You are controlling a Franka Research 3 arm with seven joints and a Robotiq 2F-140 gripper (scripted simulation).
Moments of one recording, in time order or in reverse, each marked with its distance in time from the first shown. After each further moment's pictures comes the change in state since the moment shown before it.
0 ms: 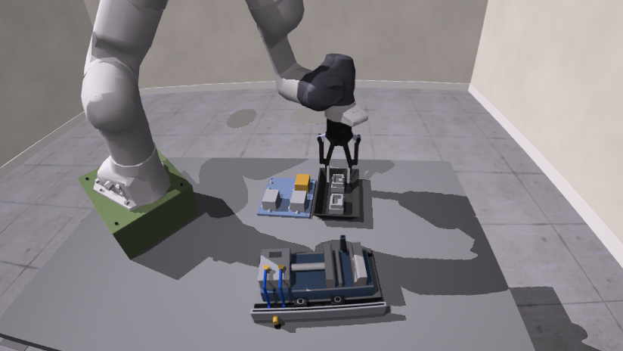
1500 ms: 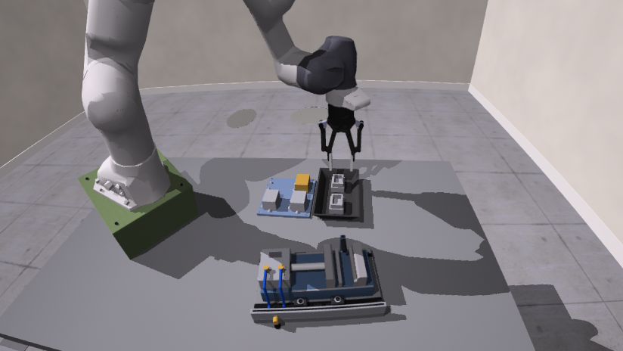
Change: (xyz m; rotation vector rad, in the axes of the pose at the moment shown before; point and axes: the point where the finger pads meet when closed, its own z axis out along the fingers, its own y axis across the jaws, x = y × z) arm -0.002 -0.008 -0.048 0.018 -0.013 0.013
